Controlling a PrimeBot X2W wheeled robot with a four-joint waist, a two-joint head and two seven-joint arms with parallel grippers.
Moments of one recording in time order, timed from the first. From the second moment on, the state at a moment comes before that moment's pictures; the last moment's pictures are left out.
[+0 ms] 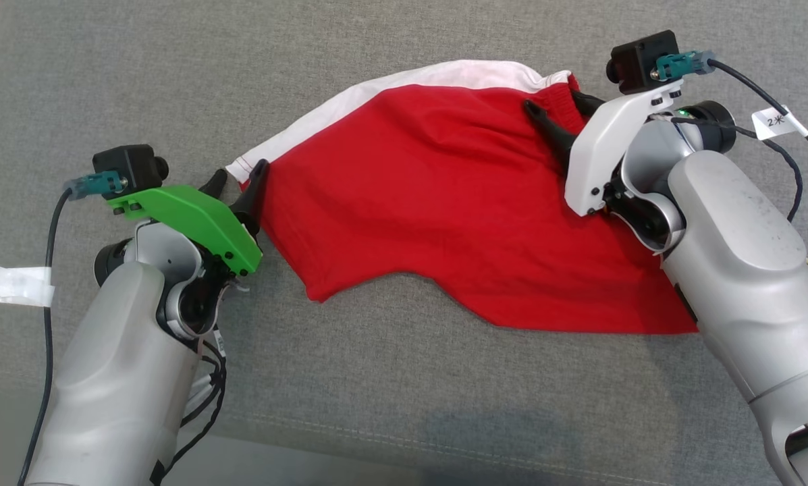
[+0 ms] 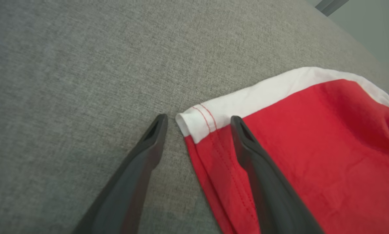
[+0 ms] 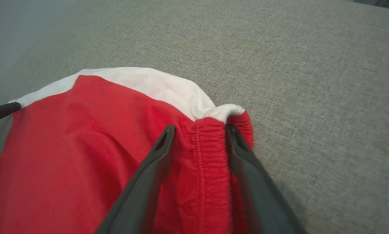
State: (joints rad) left arm -0.64 0.10 -0.38 0.59 -0.86 0.02 0.13; right arm -0.78 -0.19 0.51 0.57 0.48 0.11 0.25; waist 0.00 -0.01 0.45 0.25
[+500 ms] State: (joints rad) left arm -0.68 0.08 -0.38 0.68 -0.86 -0.05 0.09; right arm -0.80 -0.18 0.52 0.63 0.49 0.12 0.16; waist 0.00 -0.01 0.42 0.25
